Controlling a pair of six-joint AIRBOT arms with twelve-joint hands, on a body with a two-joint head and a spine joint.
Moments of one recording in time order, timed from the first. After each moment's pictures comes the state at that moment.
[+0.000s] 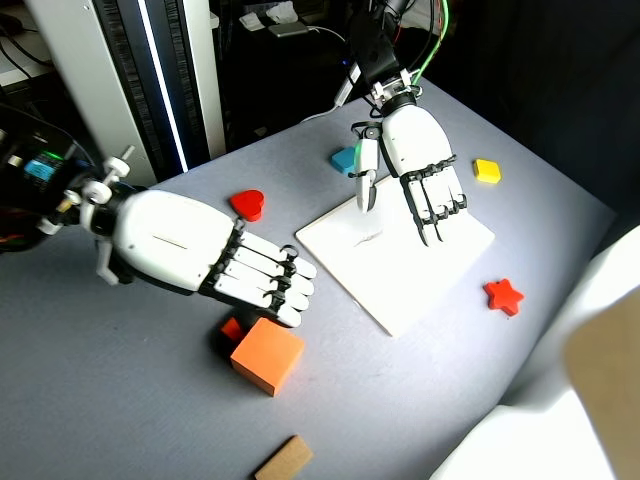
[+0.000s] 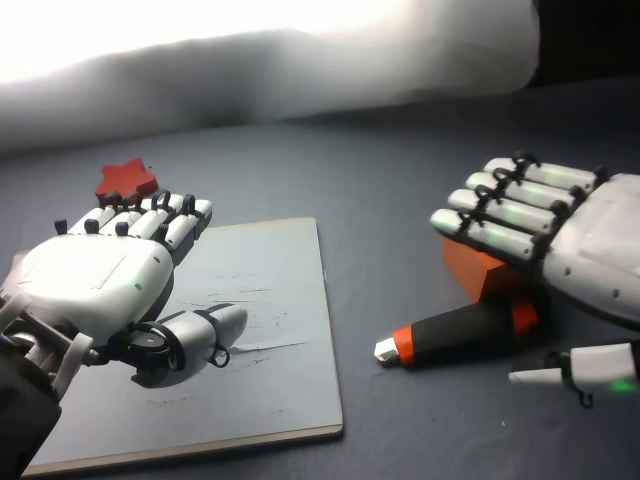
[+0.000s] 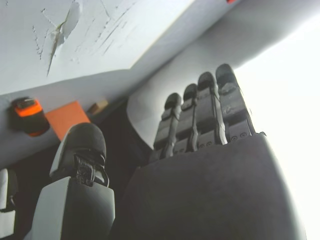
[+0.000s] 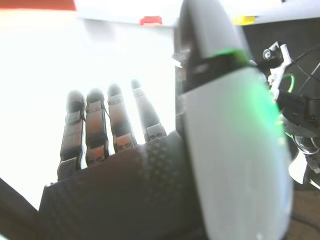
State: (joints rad) left arm 0.70 -0.93 0.68 -1.04 -0.98 1.78; right arm -0.65 -0.82 0.76 0.28 0.51 -1.52
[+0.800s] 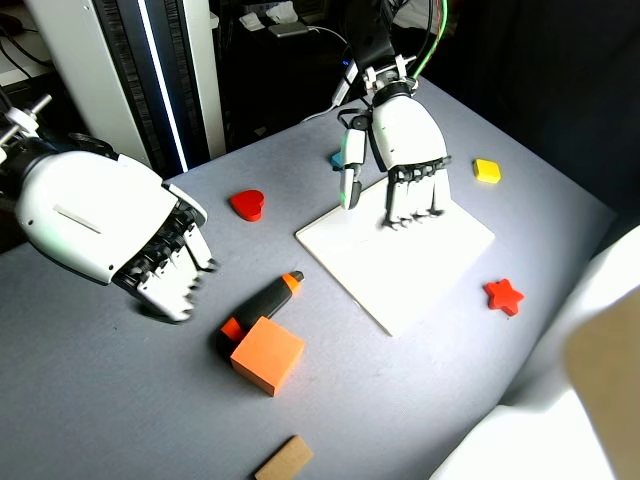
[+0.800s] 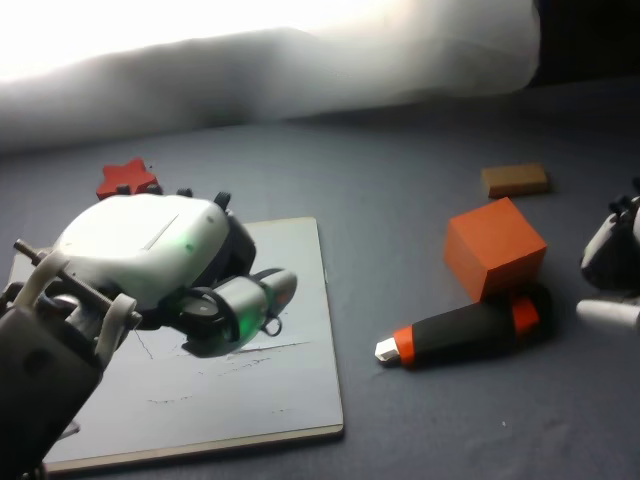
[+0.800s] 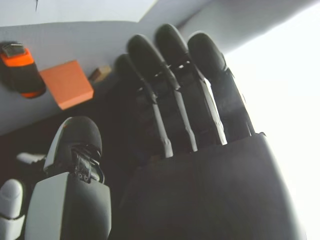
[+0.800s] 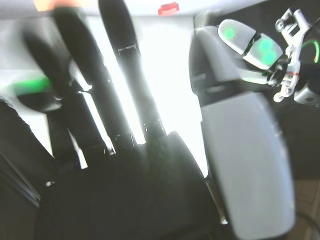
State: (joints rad) left arm 0.55 -0.93 0.62 -1.04 -0.91 1.79; right arm -0.55 -0.59 0.63 0.35 0.36 -1.36
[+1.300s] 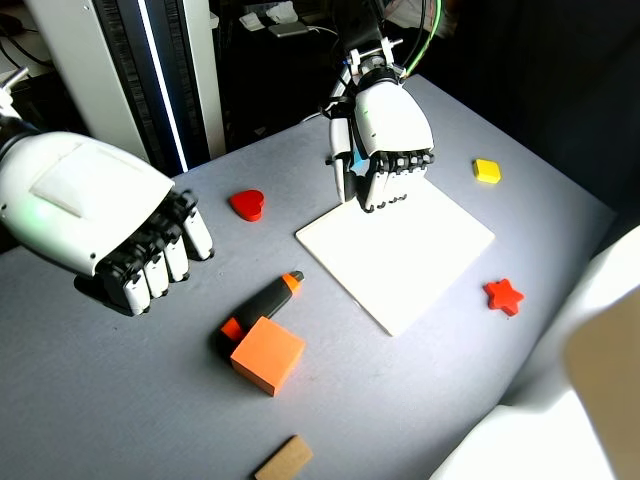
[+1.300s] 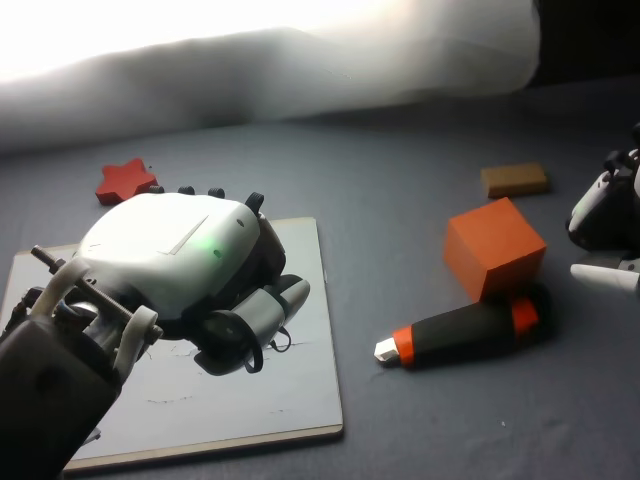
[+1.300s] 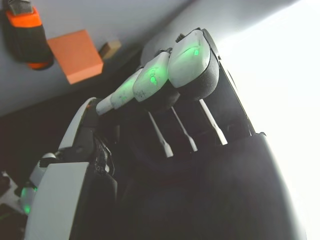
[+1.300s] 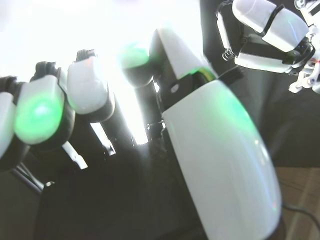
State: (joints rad) left arm 0.53 -0.93 0.58 -1.00 -0.91 1.80; right arm -0.45 -0.56 0.63 0.22 0.35 -1.29
